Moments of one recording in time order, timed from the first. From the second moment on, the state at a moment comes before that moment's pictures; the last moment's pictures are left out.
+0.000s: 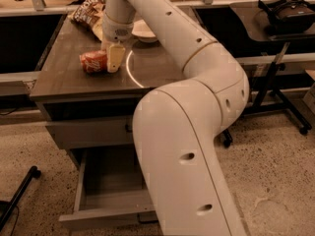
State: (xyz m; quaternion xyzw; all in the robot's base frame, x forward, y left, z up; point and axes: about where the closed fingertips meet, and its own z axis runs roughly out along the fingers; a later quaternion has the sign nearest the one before) arm 0.734 0.143 0.850 -0.81 0.56 0.07 0.18
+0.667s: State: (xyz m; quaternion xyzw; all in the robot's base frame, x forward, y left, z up) arm 0.728 0.168 0.843 -0.81 0.55 0.07 0.17
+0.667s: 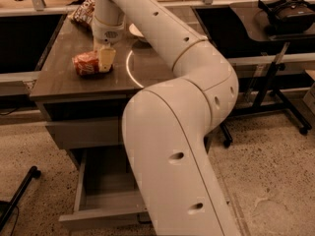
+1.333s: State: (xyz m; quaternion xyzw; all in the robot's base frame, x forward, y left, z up) arm 0.699 0.140 0.895 -0.79 0.55 0.10 0.25
